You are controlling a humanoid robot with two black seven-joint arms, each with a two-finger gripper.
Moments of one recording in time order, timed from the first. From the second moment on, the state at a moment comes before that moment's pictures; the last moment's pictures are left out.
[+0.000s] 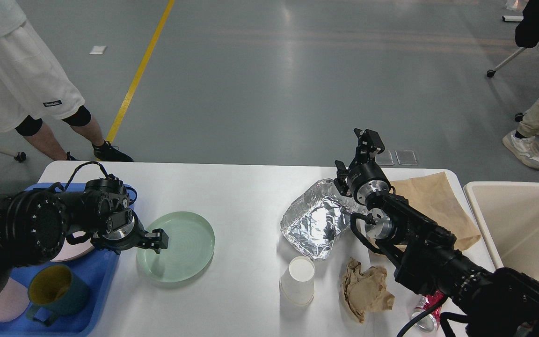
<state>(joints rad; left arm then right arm) -1.24 0.08 1.30 -0.57 0.02 -0.53 0.06 0.74 0.04 0.70 0.49 -0.24 -0.10 0.34</state>
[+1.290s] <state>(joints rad) -1.19 0.09 1.19 -0.56 0.01 -0.58 0.06 0.74 0.04 0.70 0.49 -0.24 -0.10 0.34</state>
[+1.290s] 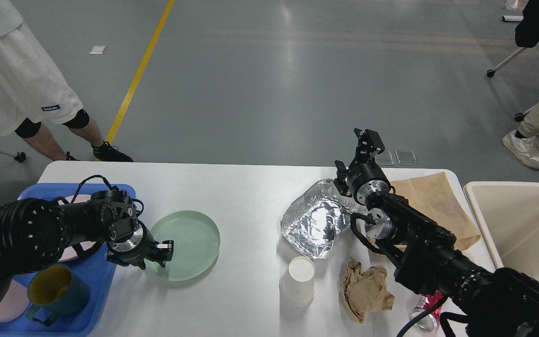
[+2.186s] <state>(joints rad) -1.36 0.18 1.17 -0.56 0.00 -0.76 0.07 0.74 0.04 0.70 0.49 -0.24 -0.10 0.34</state>
